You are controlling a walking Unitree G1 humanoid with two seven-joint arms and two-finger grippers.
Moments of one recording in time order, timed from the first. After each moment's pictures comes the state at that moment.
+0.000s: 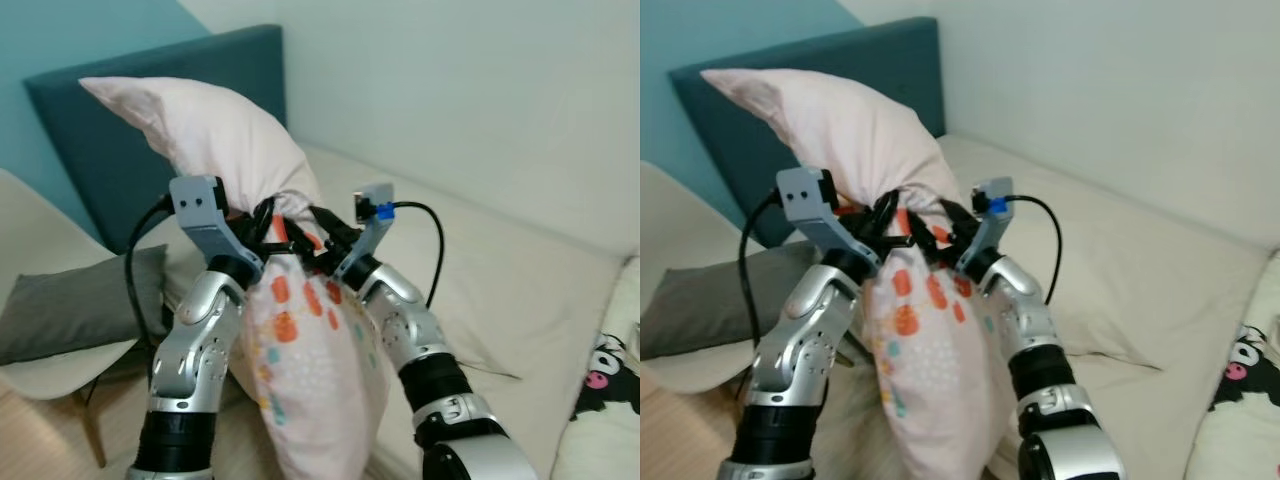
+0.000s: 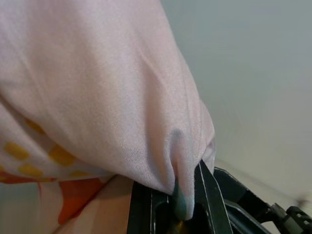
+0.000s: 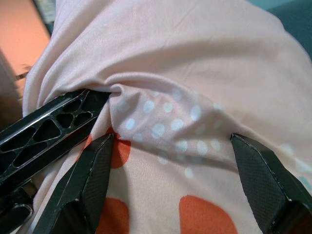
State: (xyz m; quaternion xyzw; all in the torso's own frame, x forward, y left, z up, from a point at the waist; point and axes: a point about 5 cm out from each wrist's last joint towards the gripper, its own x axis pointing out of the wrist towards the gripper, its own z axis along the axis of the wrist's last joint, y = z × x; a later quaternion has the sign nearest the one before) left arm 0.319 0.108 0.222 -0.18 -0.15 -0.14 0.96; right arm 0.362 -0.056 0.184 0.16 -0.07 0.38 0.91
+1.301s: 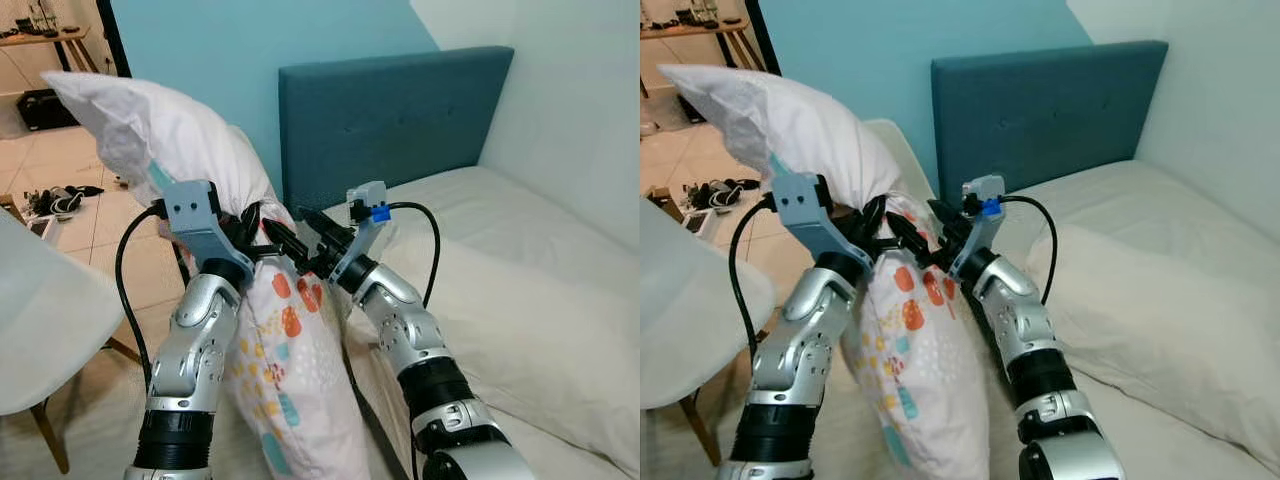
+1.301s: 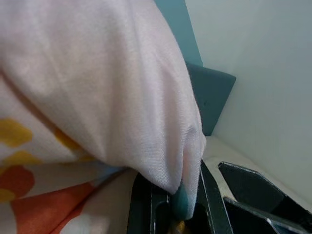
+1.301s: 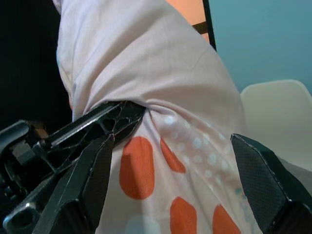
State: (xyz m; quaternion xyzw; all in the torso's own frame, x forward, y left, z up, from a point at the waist) left arm 0.324 0.118 0.216 -0.16 -0.15 -0.10 0.97; right arm 0.355 -0.050 0.190 0.15 -0.08 0.42 0.89
